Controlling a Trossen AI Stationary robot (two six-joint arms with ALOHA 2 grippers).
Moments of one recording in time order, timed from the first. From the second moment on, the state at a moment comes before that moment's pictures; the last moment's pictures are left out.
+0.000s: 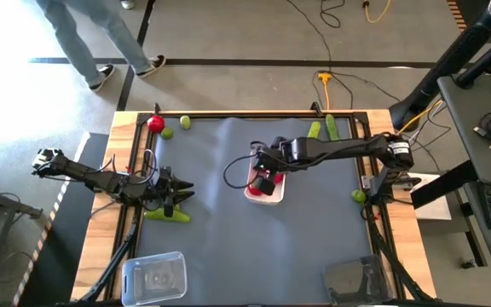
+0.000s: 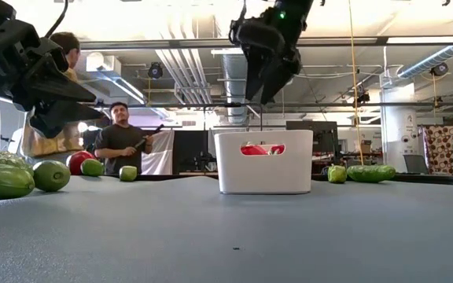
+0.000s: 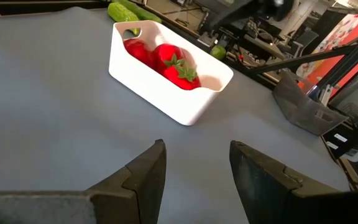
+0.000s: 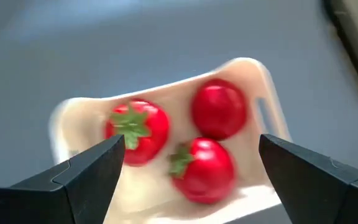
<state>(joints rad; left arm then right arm) -0.31 0.32 0.04 0.01 -0.44 -0.59 -0.04 1.79 1.57 -0.92 0.25 0.31</state>
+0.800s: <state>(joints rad) -0.30 0.33 0.04 0.66 -0.61 -0.64 0.07 1.79 1.58 -0.76 0.27 0.46</state>
